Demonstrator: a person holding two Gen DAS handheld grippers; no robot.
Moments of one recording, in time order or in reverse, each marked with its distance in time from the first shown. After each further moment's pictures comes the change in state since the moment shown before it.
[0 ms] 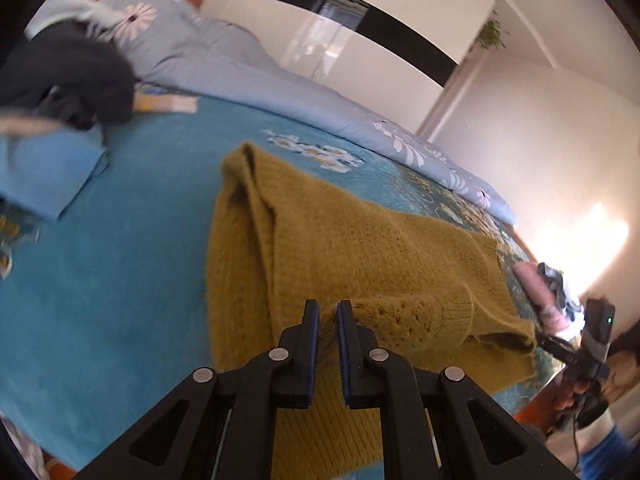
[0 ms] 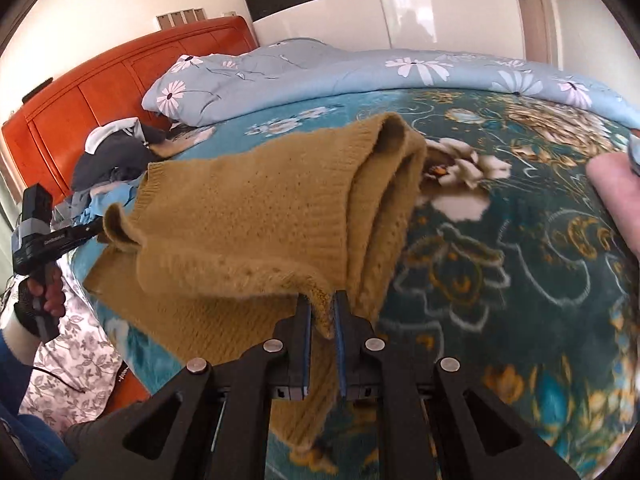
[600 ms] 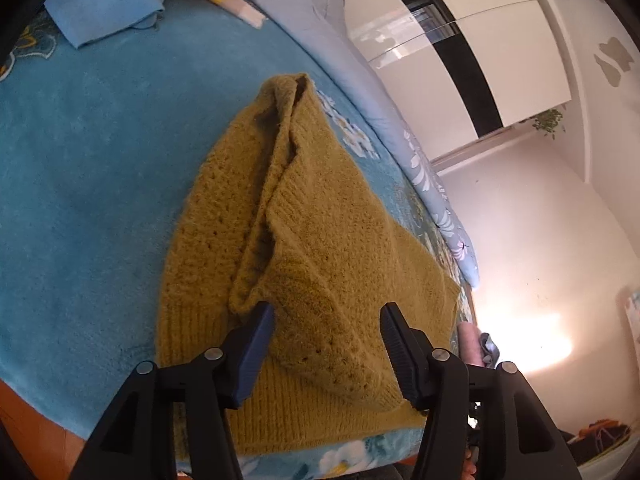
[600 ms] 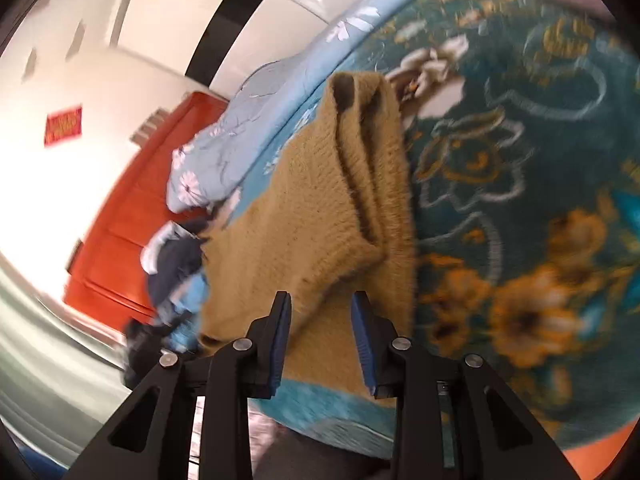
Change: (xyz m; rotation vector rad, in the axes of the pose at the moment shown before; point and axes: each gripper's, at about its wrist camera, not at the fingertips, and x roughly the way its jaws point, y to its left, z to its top) left arm 0.018 0.014 -0.018 -0.481 0.093 -0.160; right arm 0.007 -0.043 -0.027 0.599 -0.011 0.365
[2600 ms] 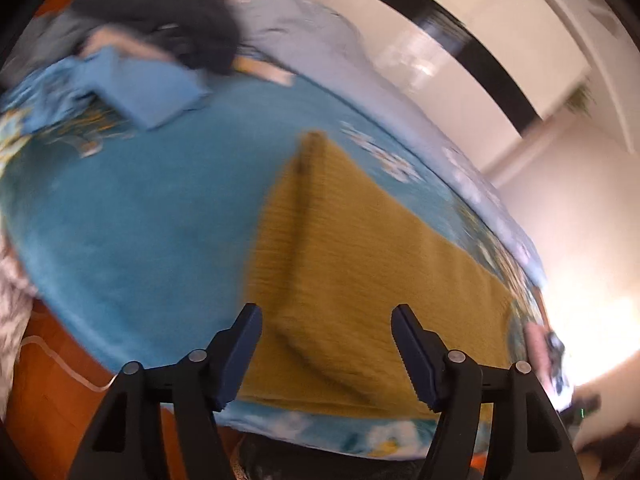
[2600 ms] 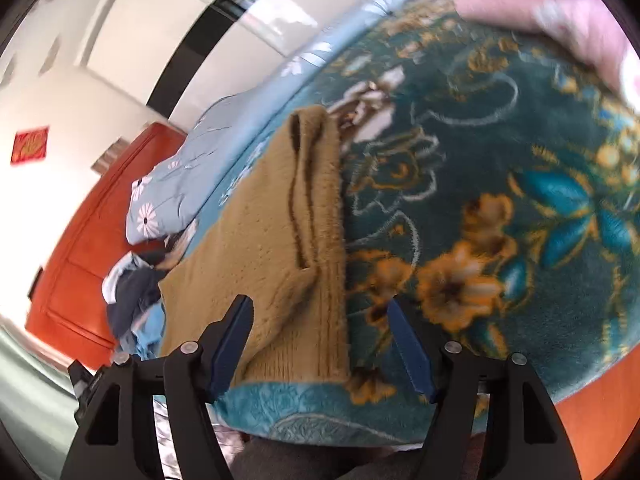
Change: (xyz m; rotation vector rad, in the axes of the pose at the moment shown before) left arm -0.052 -0.044 -0.043 0.235 -0.107 0.263; right arm -0.032 -0.014 -0.025 0.024 -0.147 -0.186
